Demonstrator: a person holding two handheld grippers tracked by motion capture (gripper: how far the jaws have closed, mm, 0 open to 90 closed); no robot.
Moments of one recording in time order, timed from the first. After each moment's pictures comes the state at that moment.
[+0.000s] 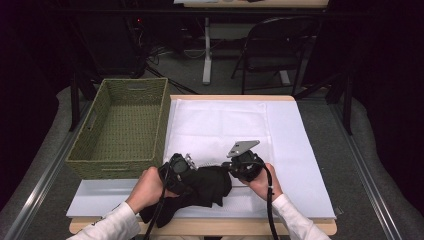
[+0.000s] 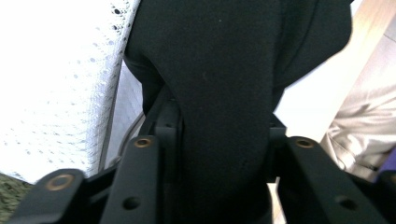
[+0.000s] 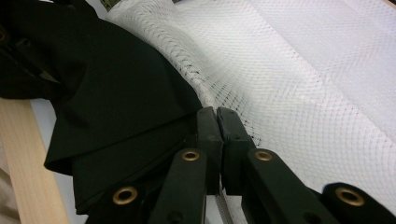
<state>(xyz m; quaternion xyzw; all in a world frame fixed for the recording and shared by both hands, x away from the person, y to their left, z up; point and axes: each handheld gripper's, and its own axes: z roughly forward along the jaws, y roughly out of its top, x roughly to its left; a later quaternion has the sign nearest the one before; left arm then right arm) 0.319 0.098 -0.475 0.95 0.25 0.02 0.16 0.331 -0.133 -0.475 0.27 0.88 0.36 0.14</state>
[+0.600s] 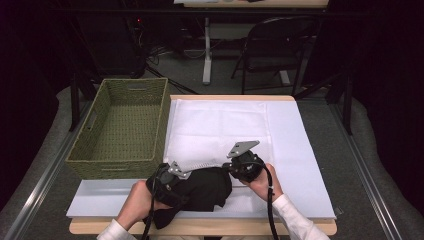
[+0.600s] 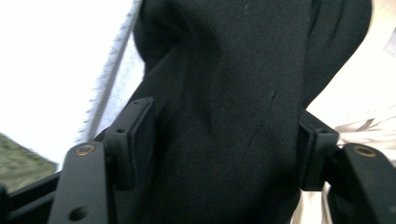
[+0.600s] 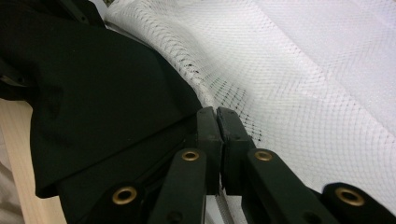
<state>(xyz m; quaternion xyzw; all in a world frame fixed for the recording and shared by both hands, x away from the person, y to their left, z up) 0.295 0.128 -0.492 0.93 0.29 0.04 0.24 0.330 -0.133 -0.475 0.27 0.88 0.35 0.14</state>
